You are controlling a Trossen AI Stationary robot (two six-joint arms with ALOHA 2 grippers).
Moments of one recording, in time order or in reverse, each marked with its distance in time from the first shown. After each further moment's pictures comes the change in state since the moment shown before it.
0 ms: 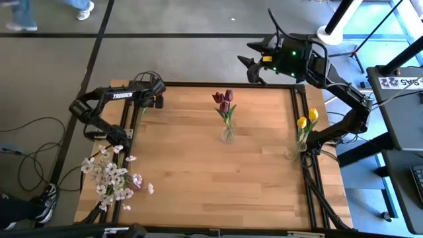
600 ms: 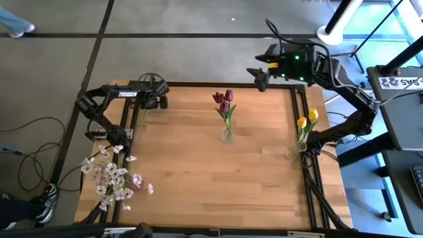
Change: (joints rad) left arm -0.029 0.120 0.008 0.061 0.103 -0.145; right arm 0.001 -0.047 -0.001 -0.260 -0.036 0.072
